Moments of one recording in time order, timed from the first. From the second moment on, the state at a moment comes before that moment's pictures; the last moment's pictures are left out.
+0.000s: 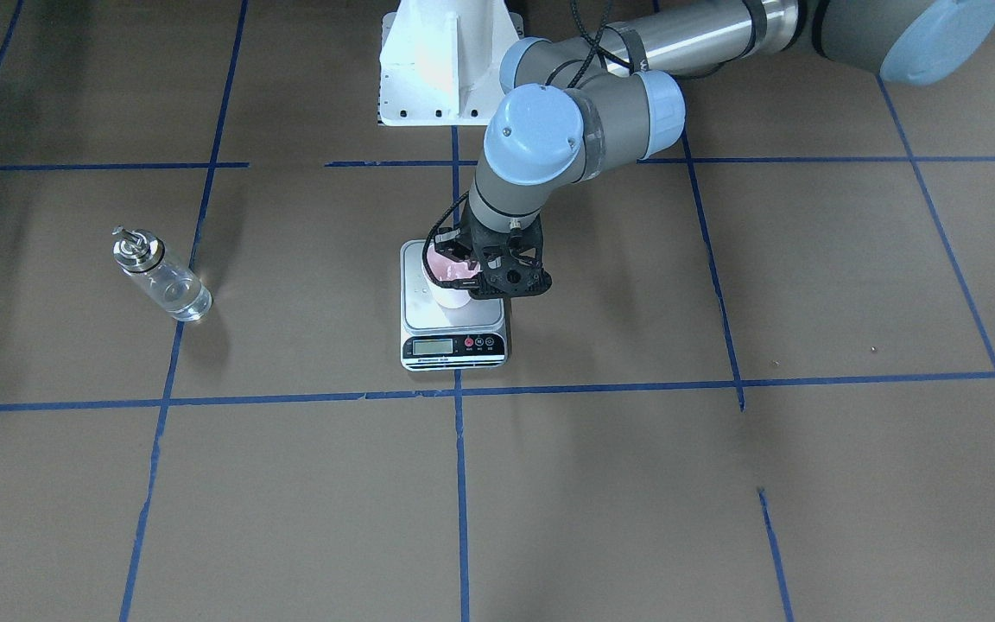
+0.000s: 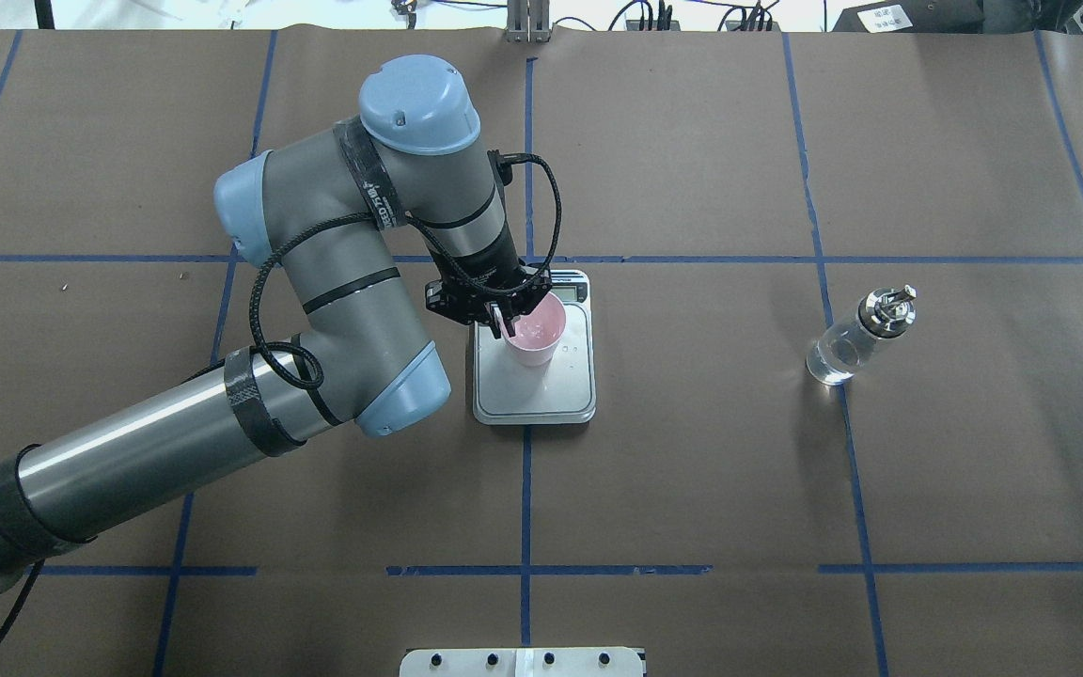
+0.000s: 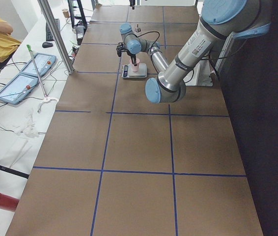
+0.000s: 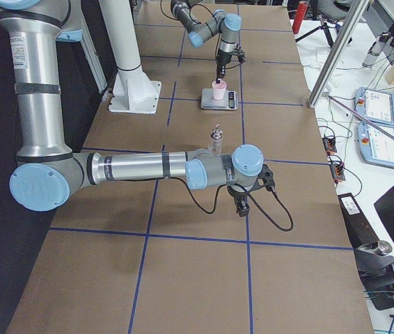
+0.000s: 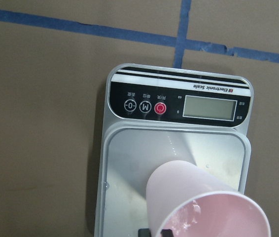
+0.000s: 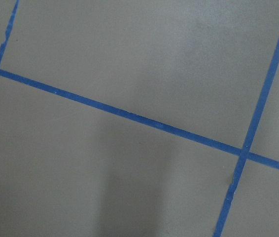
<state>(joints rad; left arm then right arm) -0.63 -2.45 -1.47 -1.59 -2.20 -1.26 1.46 -1.53 1.61 -1.46 2.47 -0.09</state>
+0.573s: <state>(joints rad) -0.69 -2.34 -1.70 -1.59 -2.19 -1.25 1.37 -1.54 1.62 -1.18 2.46 0.23</state>
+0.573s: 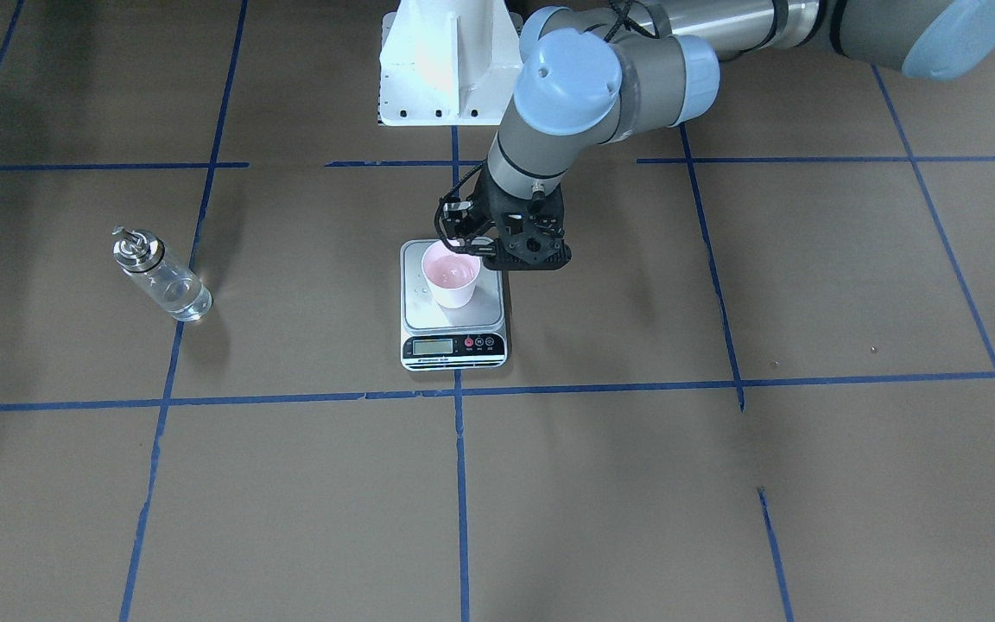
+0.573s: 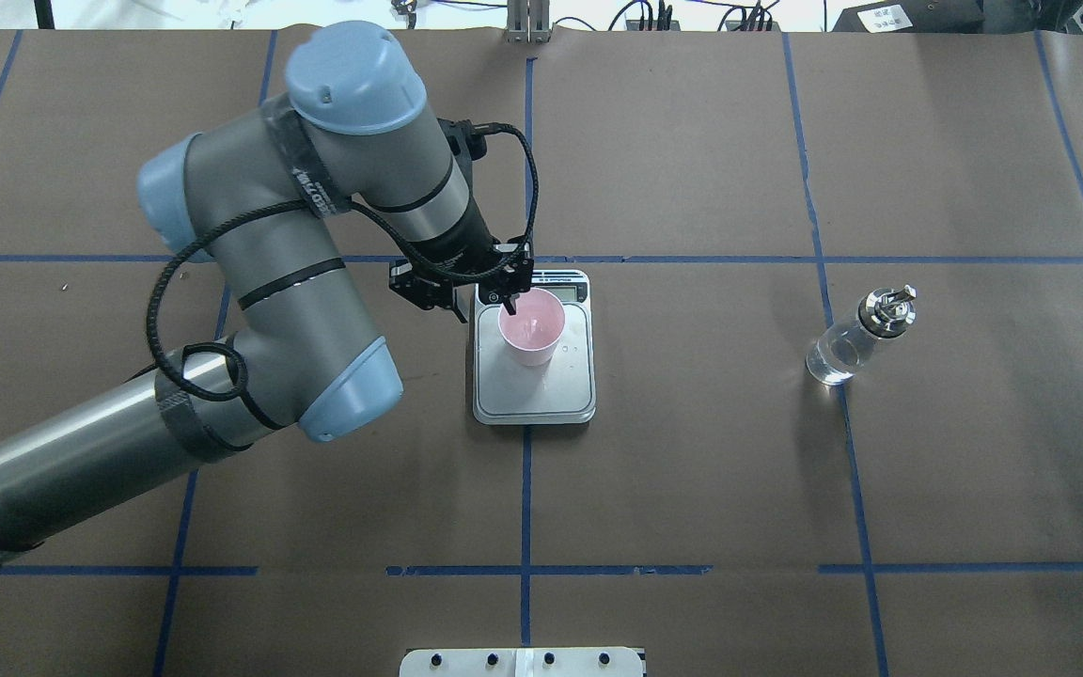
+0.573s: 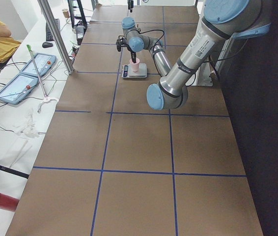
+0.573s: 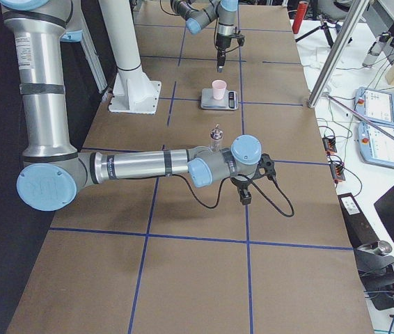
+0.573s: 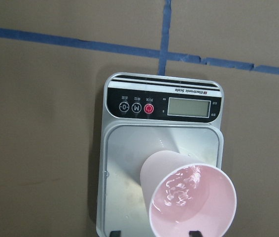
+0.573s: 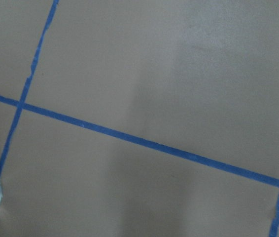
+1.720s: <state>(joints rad) -0.73 -2.31 -1.75 -1.59 -2.19 -1.25 0.79 -1.79 1.95 -0.70 2.09 1.02</state>
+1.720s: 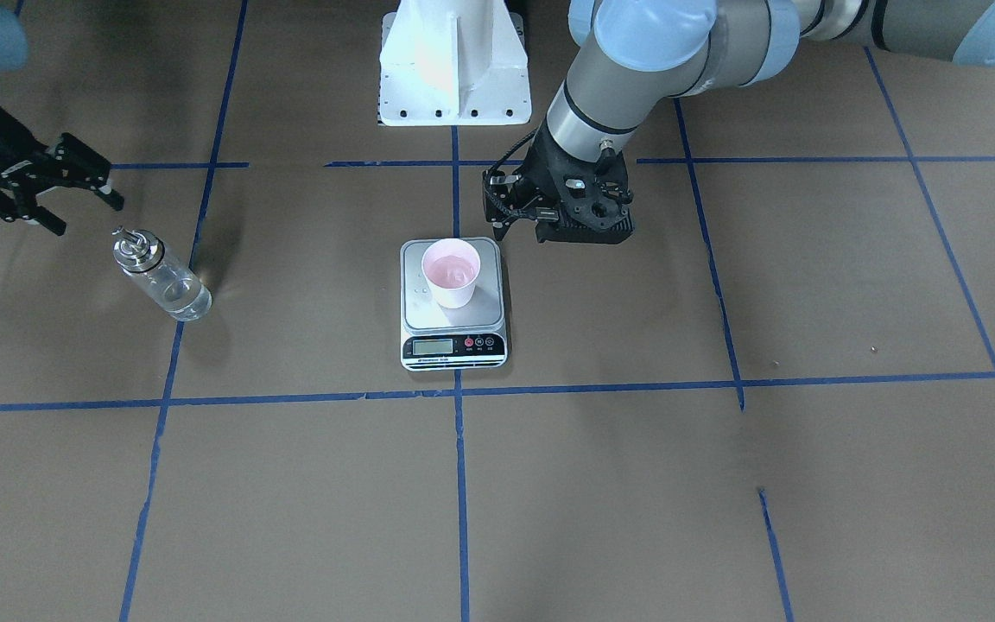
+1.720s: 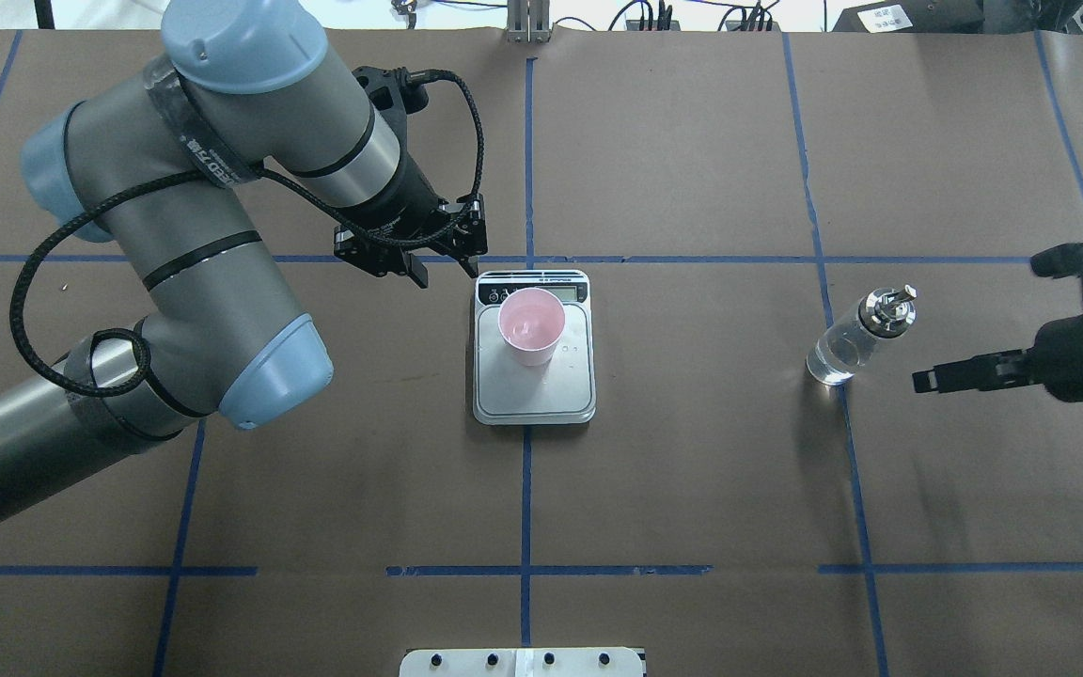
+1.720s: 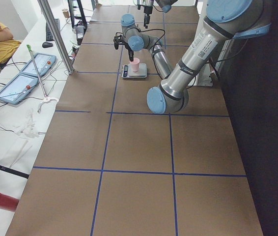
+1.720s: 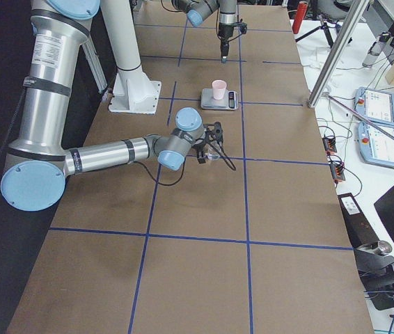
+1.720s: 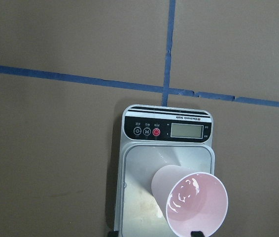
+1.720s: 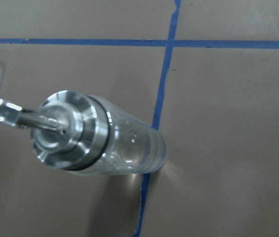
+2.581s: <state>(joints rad) -0.81 -2.25 -1.78 -1.59 -2.19 -1.16 0.47 -1.79 1.98 -0.70 1.46 1.18</state>
